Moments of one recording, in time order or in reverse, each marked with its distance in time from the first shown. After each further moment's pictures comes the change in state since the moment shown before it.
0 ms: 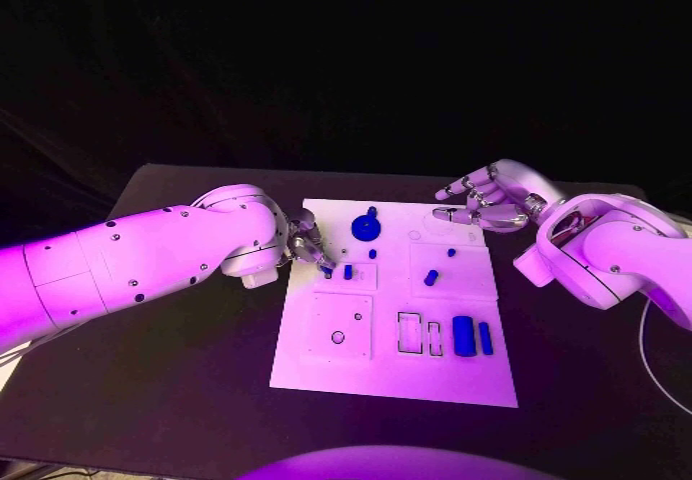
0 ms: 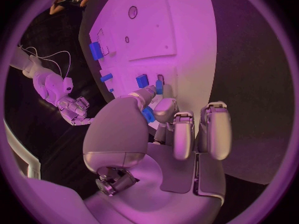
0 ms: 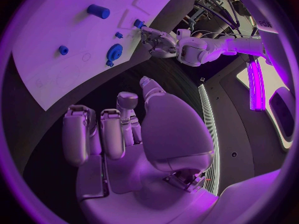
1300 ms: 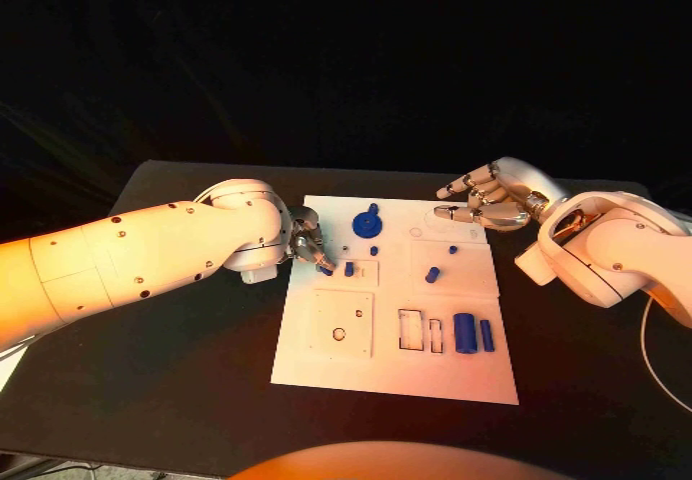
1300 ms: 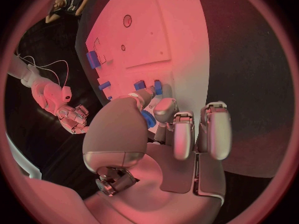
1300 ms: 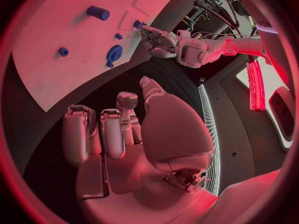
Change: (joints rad) left arm 0.002 0.009 0.004 0.000 -0.048 0.078 -0.024; left_hand -0.007 -0.007 0.010 -0.005 0.003 0.006 -0.005 0.004 0.002 0.000 0.000 -0.009 -0.009 0.000 0.000 0.000 -0.001 0.000 0.000 0.000 0.000 0.000; right arm -0.002 0.000 0.000 0.000 0.000 0.007 0.000; right_hand 0.000 0.000 0.000 0.000 0.000 0.000 0.000 0.000 0.000 0.000 0.000 0.000 0.000 0.000 0.000 0.000 0.000 0.000 0.000 0.000 0.000 0.000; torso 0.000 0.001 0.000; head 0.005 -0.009
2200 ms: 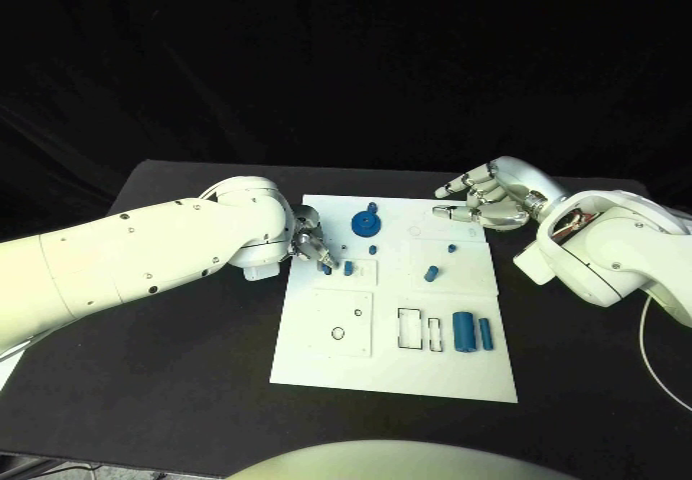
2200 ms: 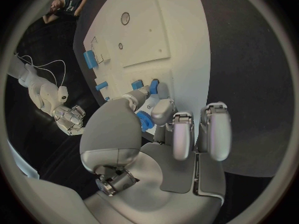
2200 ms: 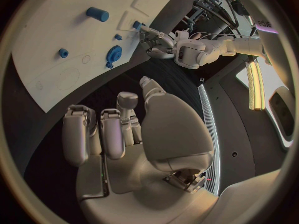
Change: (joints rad) left arm 0.001 0.030 -0.001 -0.035 0.002 0.016 -0.018; left_hand -0.158 -0.024 0.015 -0.016 0.006 0.054 -0.040 0.027 -0.001 0.031 -0.020 0.016 0.017 0.000 -0.015 0.000 0.000 0.000 -0.003 -0.011 0.011 0.000; right arm 0.000 -0.002 0.000 0.005 0.000 0.001 0.000; right_hand 0.000 0.000 0.000 0.000 0.000 0.000 0.000 0.000 0.000 0.000 0.000 0.000 -0.002 0.000 0.000 -0.004 0.001 0.000 0.000 0.000 0.000 -0.001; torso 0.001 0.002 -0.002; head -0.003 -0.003
